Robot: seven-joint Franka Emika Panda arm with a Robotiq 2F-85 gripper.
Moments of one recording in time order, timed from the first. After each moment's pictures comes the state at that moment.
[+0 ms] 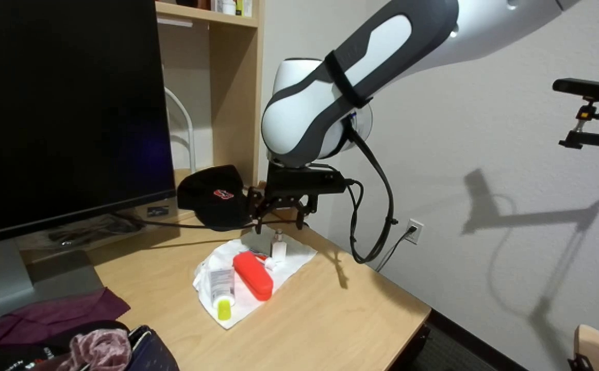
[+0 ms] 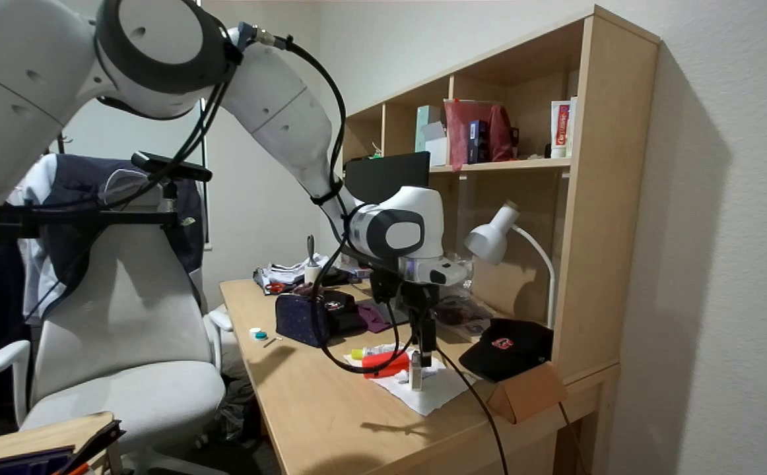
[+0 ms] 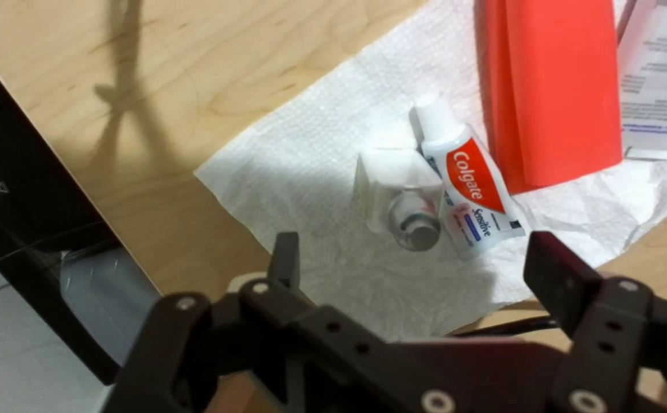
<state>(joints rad) 0.16 0.57 -0.12 -1.80 0.10 2.43 0.47</state>
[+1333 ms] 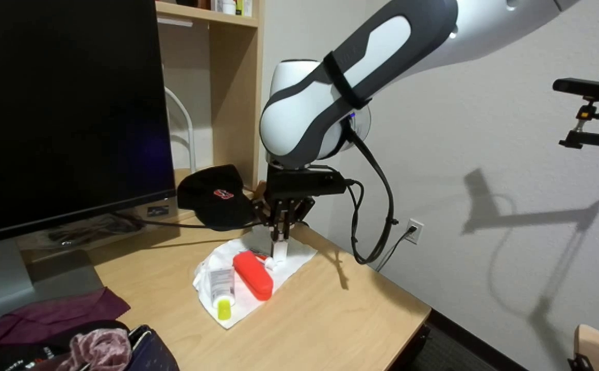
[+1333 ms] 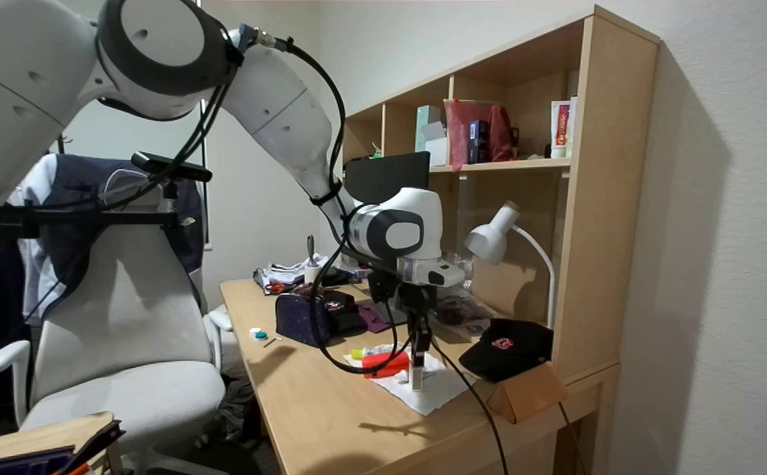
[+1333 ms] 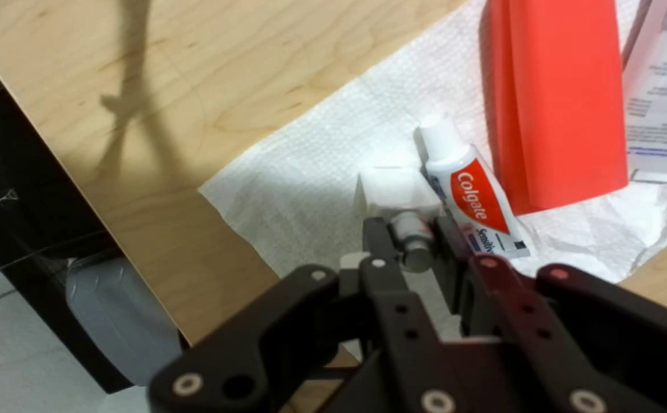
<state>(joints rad) 0.16 0.57 -0.12 -1.79 0.09 2.40 0.47</state>
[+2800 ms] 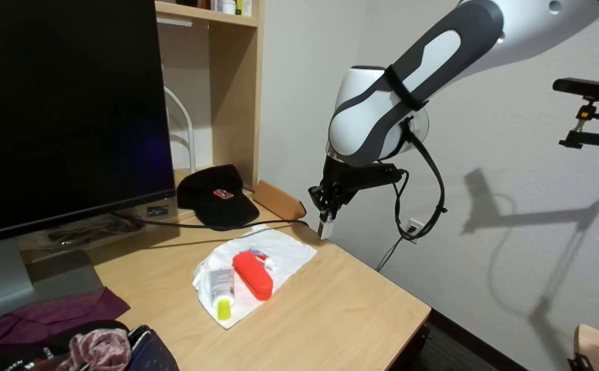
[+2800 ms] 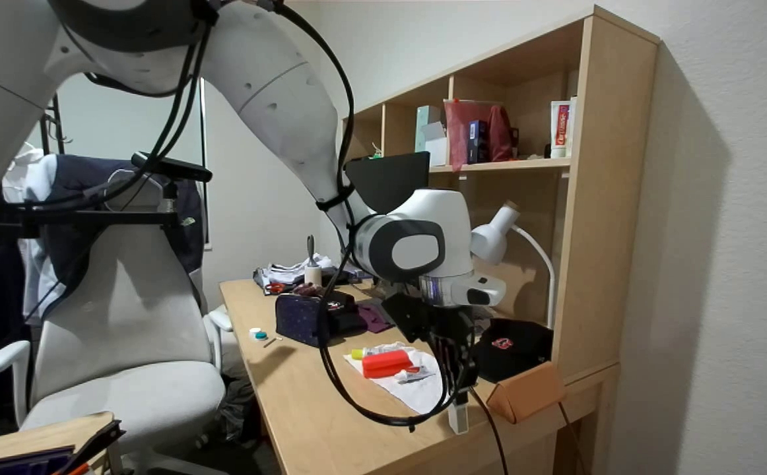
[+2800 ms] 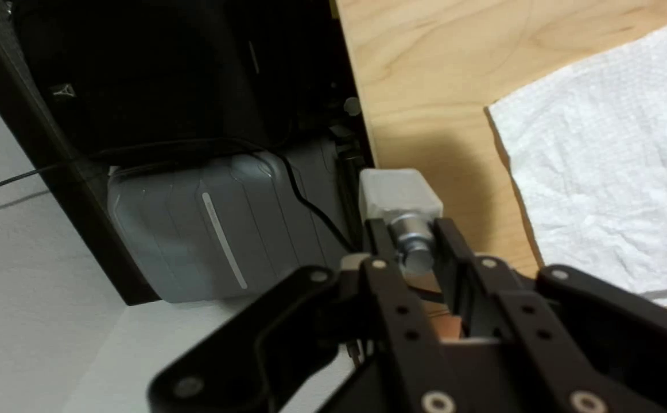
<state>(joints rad) -0.02 0.48 -0.14 -1.99 0.04 2.62 0.15</state>
